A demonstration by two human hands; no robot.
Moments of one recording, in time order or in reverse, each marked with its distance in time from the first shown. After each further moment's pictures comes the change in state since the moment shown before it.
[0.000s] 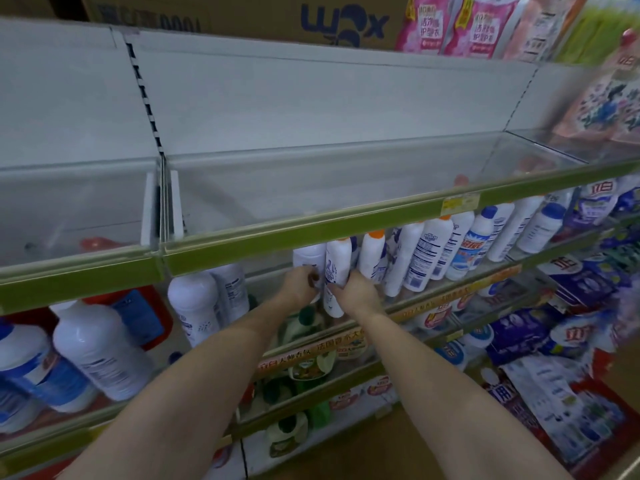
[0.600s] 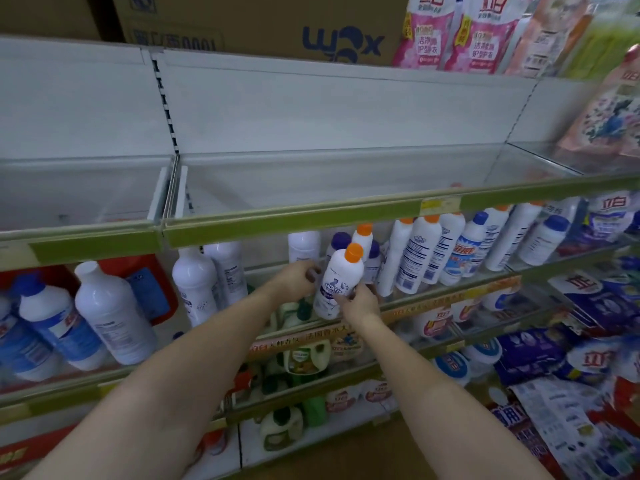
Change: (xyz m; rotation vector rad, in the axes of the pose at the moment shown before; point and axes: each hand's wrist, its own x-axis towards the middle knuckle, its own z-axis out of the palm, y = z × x) left_hand -0.046 0.039 -0.012 -0.029 -0.063 0.037; right_hand -0.041 0.039 -0.025 0.278 -0.110 0.018
